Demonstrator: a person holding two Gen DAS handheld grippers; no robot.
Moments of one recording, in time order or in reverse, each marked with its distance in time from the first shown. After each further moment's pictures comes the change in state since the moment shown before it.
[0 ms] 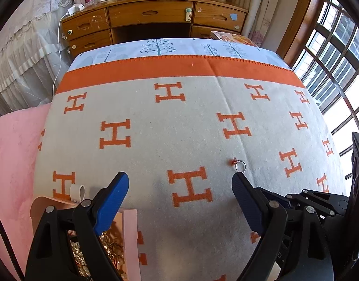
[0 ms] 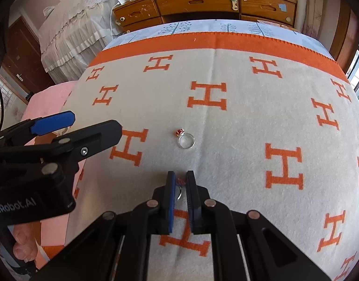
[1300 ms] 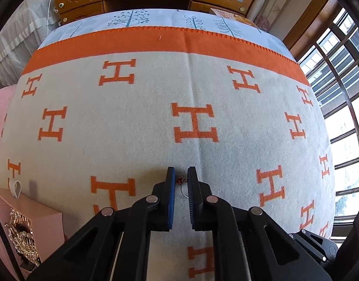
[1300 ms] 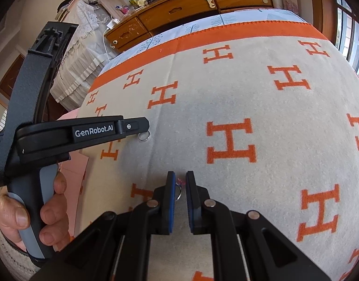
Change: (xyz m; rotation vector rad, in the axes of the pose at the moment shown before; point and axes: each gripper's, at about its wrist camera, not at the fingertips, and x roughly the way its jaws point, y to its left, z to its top) left arm 0.061 -0.068 0.026 -0.116 0.153 -0.038; right arm -0.024 -0.075 -0.024 0.166 -0.061 0.147
